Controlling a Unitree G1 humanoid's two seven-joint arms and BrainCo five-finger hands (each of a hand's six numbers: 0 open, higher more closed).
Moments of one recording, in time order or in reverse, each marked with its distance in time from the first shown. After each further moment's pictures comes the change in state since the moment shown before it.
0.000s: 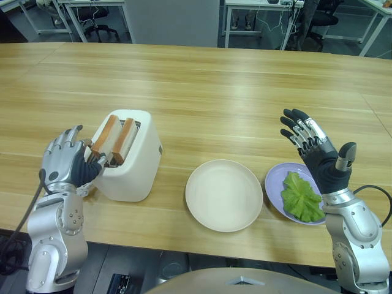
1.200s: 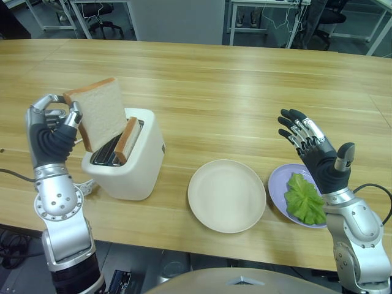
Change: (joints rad) left arm -0.266 -0.270 0.226 0.017 -0.624 -0.215 0.227; right arm -0.011 -0.004 -0.001 -0.008 -0.002 0.002 0.021
